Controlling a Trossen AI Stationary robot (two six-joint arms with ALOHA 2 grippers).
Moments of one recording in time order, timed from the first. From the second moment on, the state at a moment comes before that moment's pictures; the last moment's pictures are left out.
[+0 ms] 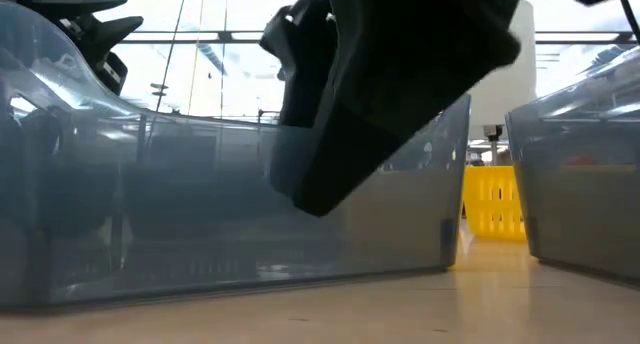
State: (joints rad) left arm -0.42 0.18 0.01 0.34 -0.34 -0.40; right arm 0.53 2.31 1.88 -0.75 0.19 0.05
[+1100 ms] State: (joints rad) left arm -0.42 0.18 0.01 0.34 -0.34 -0.40; right arm 0.60 2.30 2.04 -1.02 0.23 -0.18
